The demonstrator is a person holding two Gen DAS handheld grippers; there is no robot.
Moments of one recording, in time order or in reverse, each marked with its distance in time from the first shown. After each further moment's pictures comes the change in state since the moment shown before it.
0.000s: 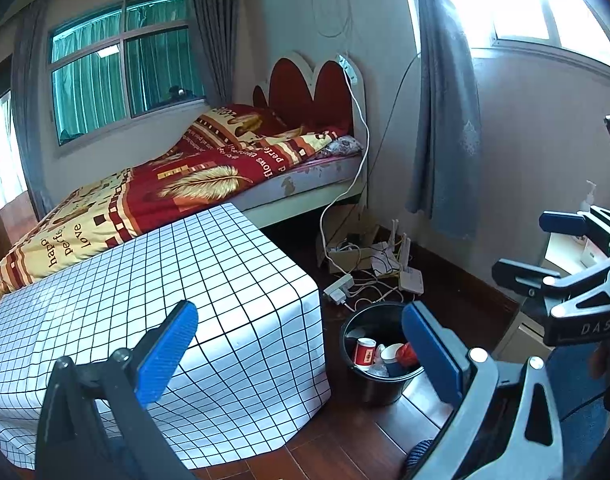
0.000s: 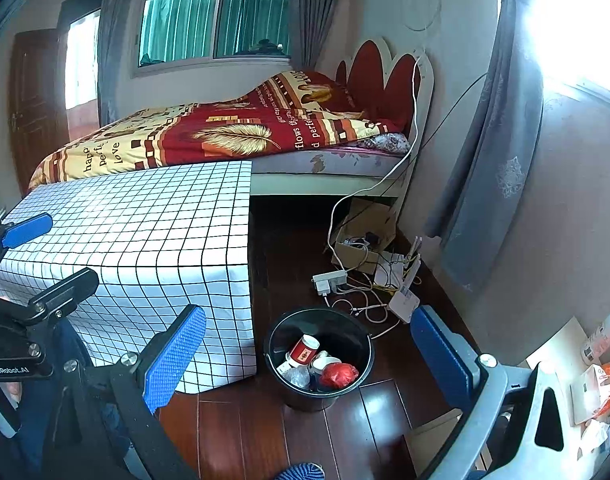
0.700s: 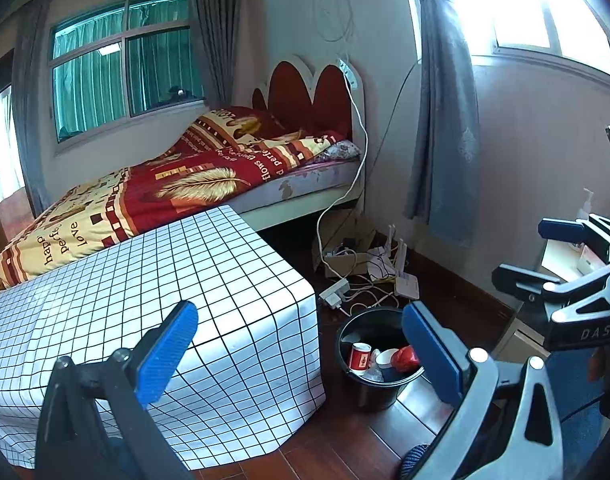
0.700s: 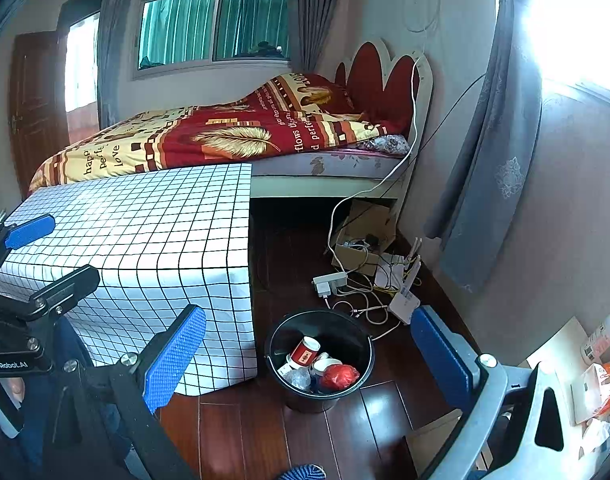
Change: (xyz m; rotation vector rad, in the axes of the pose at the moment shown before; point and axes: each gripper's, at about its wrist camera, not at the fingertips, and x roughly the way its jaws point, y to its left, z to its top) left arm 0.002 -0.002 0.005 -0.020 -0.009 -0.012; right arm -0.001 -0.004 0.004 0.002 -0.006 0.002
